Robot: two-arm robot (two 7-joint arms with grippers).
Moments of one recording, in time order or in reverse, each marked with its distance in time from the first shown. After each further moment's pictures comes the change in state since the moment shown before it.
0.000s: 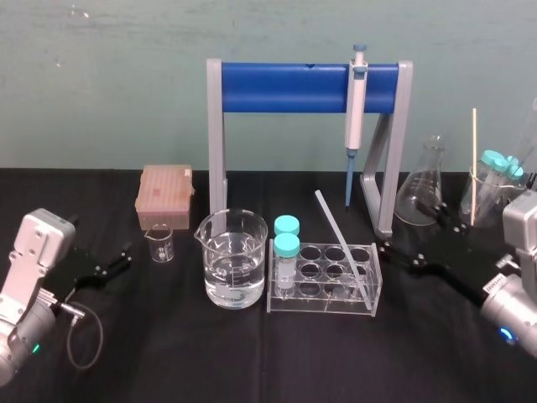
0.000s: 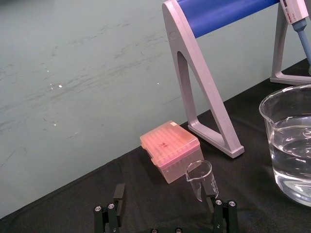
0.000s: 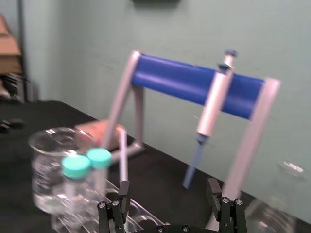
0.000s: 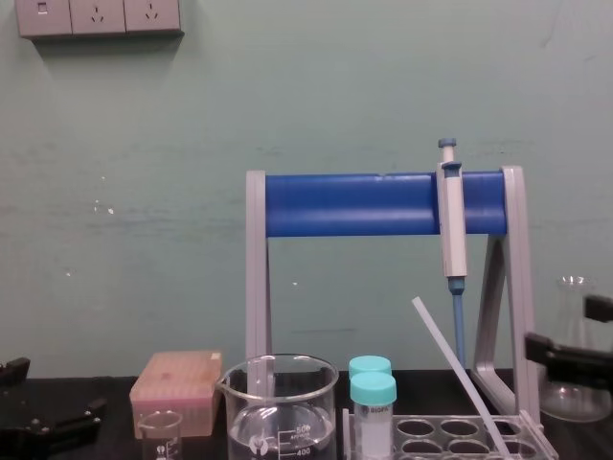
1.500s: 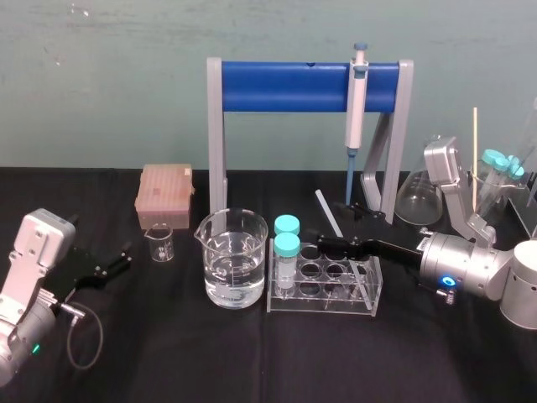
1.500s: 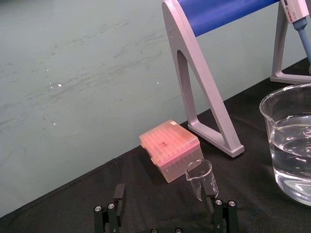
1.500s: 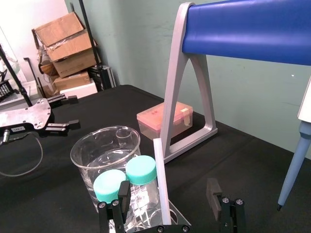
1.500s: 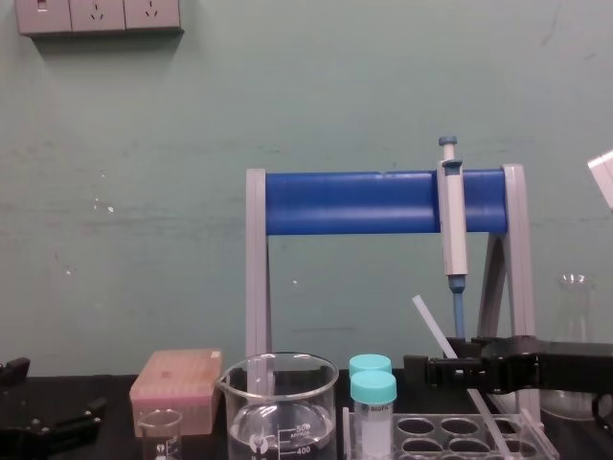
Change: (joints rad) left arm 0.000 0.000 0.000 0.000 0.000 0.000 0.000; right arm 0.383 -0.202 -0.115 0.450 0.126 0.254 0.461
